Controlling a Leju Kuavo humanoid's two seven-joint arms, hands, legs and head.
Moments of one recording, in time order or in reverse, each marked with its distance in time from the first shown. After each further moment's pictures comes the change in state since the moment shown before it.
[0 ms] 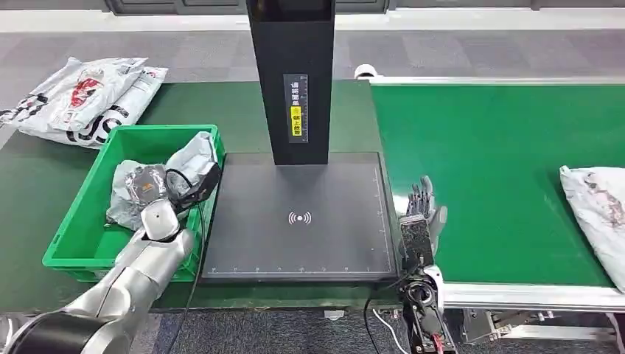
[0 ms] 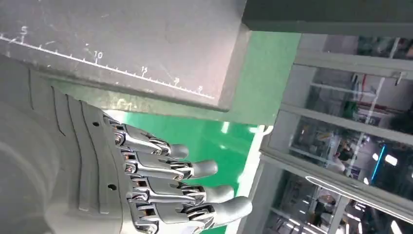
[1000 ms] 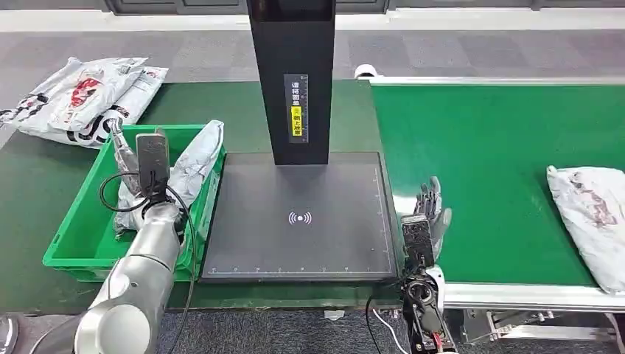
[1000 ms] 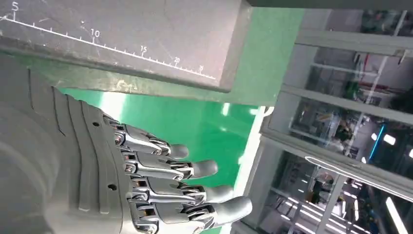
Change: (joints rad) left arm -0.053 -0.169 0.666 -0.096 0.877 0.245 -1.276; right arm -0.023 -0.002 -0.010 0.046 -0.005 -0.087 -0.041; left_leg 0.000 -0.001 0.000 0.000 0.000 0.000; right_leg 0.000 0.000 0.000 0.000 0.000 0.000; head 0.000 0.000
